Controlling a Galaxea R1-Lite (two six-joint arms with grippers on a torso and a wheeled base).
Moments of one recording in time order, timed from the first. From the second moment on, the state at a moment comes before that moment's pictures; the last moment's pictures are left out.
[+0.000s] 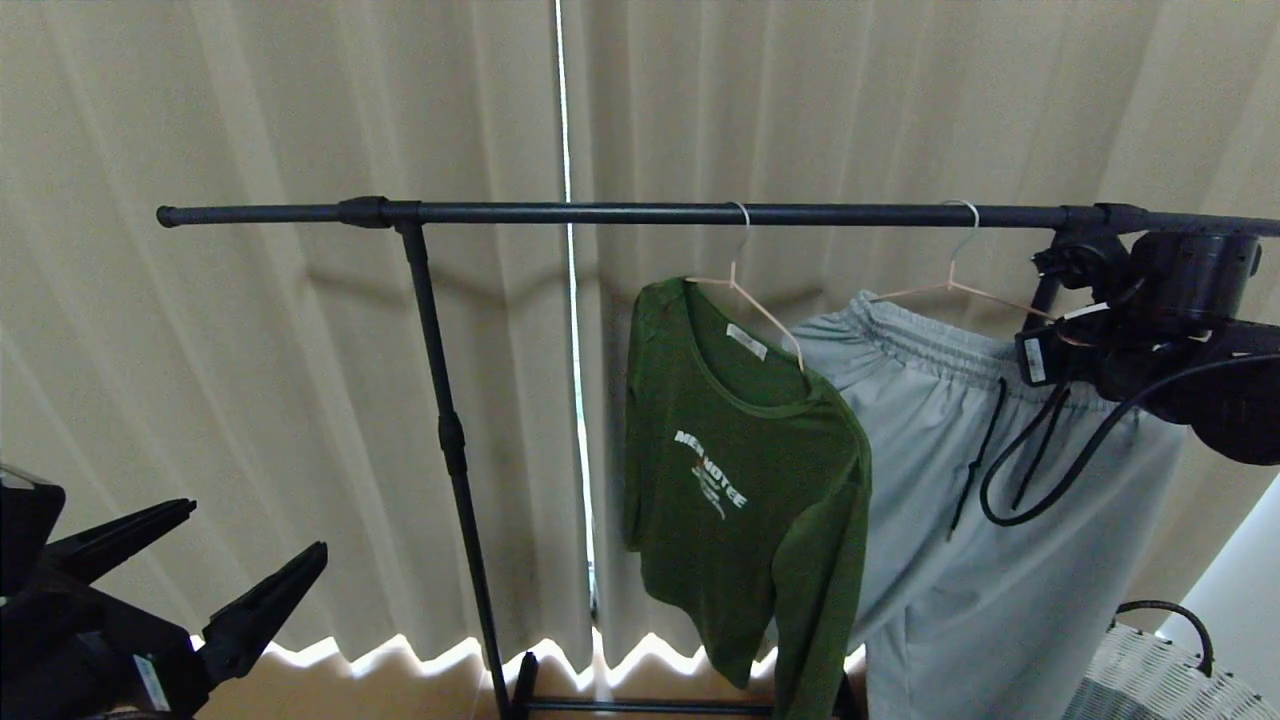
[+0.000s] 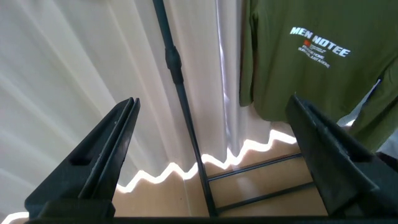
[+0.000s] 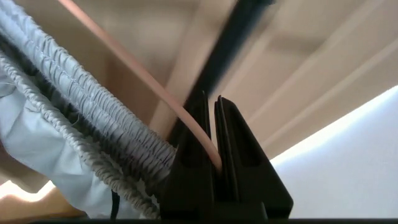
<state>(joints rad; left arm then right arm) -0.33 0.99 -0.21 -0.60 0.13 0.14 -0.02 1.85 -1.07 -0.50 -0.30 -0.25</state>
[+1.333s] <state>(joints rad) -0.33 0.97 -0.22 -0.60 0.13 0.14 -0.02 1.75 -0.73 -1.04 -0.18 -0.25</state>
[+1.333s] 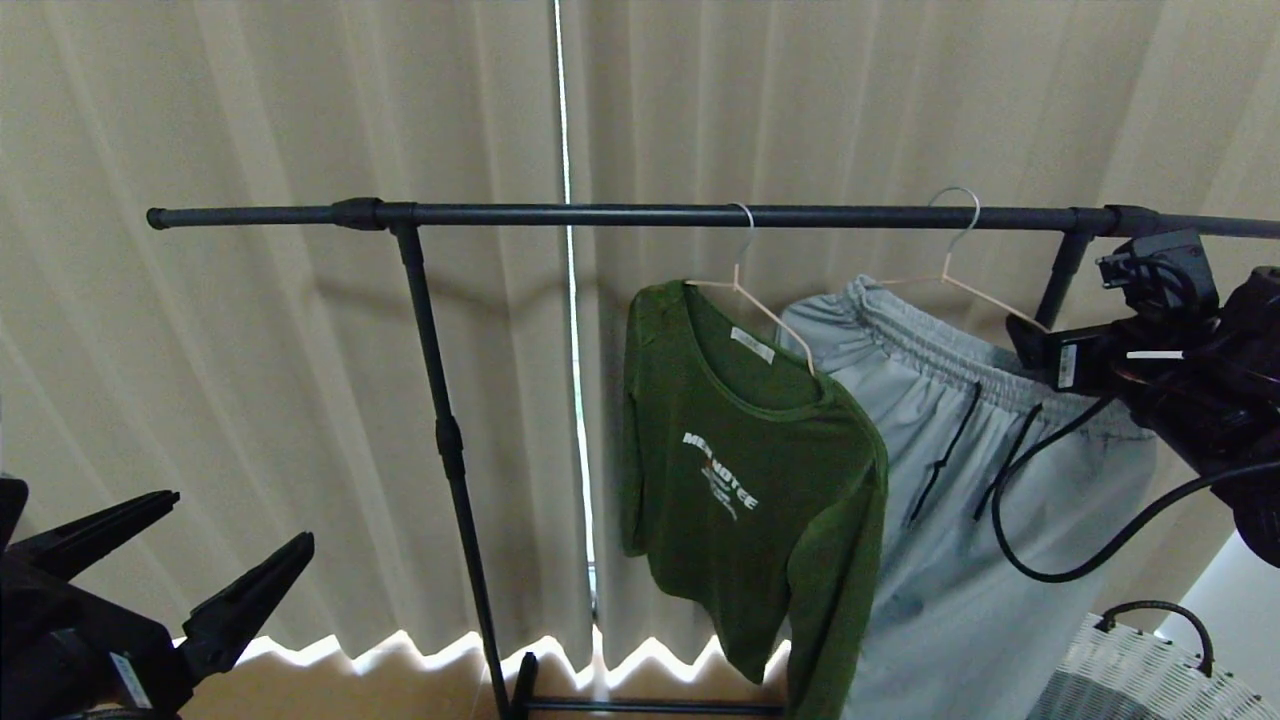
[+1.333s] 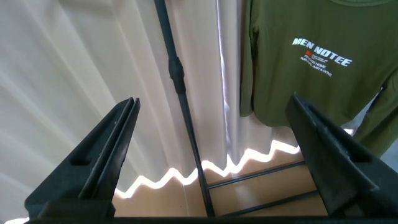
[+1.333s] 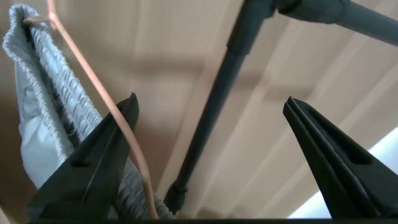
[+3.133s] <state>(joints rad) -0.33 0.95 -0.22 -0.60 0.13 0.14 -0.05 1.69 -0.62 -1.14 0.24 -0.21</state>
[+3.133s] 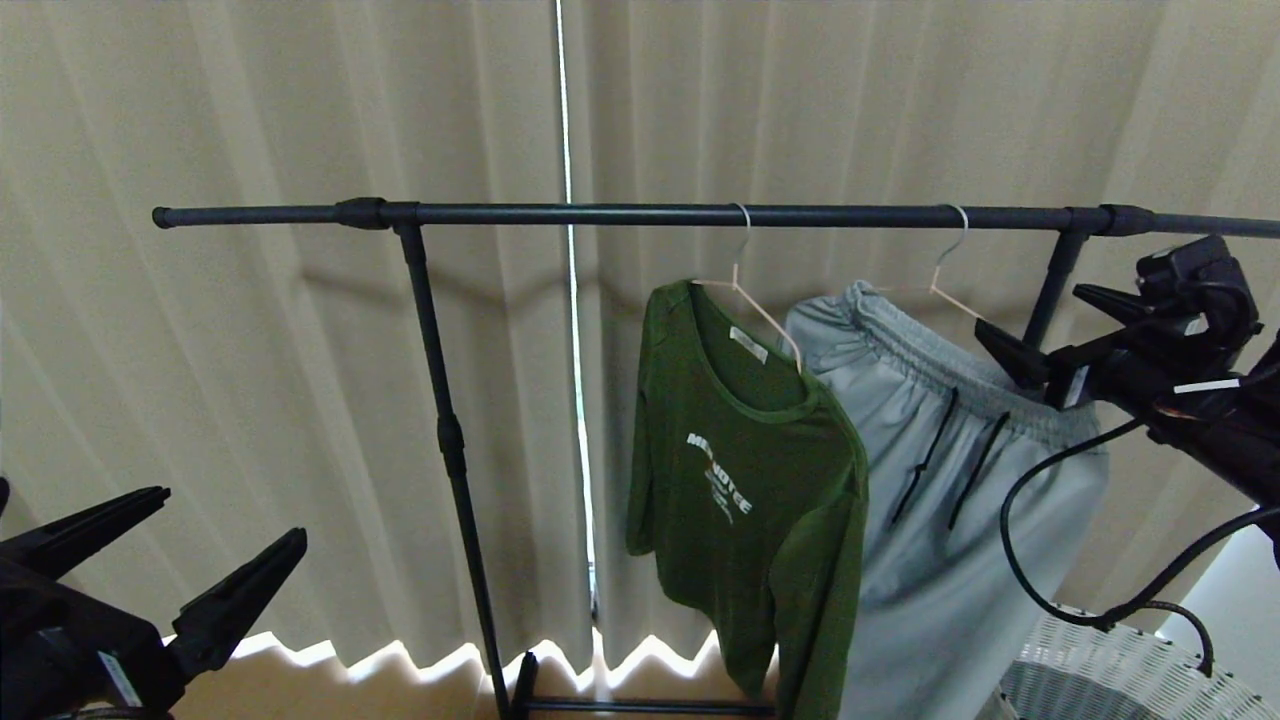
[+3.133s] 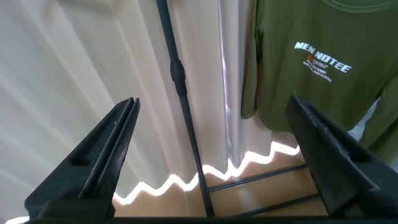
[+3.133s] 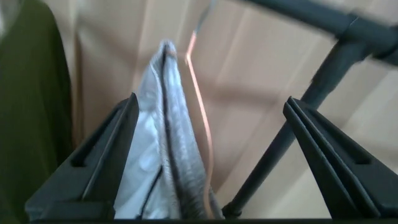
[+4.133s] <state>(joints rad) -0.21 0.80 -0.06 -0.57 0.13 0.14 -0.06 1.15 -0.12 -1.08 0.23 -0.21</state>
